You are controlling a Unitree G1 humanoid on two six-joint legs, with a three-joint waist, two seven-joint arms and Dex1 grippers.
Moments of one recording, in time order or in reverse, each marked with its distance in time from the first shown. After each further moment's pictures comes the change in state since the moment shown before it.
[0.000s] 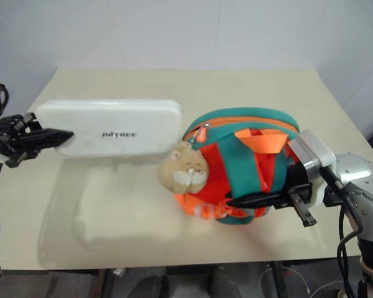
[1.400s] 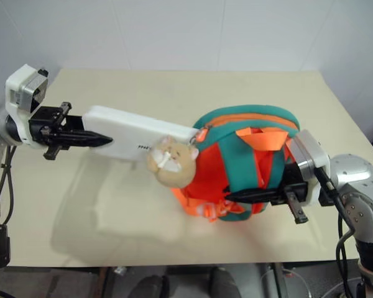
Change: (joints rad) left arm -0.185 -0.019 -0.218 -0.050 0.135 -0.122 0.000; right arm 0.008 0.024 0.014 0.015 -0.051 -0.063 -0.050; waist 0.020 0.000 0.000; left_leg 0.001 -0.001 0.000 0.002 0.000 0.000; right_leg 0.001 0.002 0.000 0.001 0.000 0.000
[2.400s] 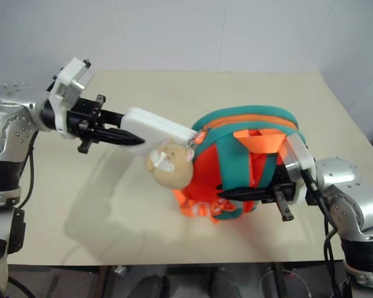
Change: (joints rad) left arm -0.168 -0.097 -0.183 -0.057 0.084 0.060 0.074; right arm -0.007 0.080 0.037 0.017 -0.066 -0.042 -0.009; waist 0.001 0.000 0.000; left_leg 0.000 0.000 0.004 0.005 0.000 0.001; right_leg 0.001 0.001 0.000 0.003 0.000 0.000
